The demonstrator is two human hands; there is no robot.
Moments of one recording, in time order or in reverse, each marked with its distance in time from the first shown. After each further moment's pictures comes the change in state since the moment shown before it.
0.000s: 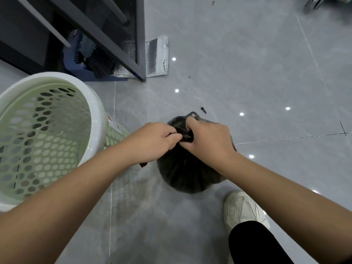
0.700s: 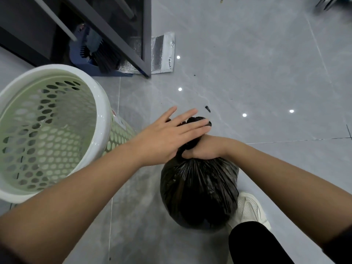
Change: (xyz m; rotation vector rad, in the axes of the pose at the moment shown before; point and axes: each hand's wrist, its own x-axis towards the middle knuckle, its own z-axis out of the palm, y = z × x) left_hand 0.011 -0.025 0.020 0.814 0.134 0.594; right_hand 0.016 0.003 0.014 0.441 -0.983 0.132
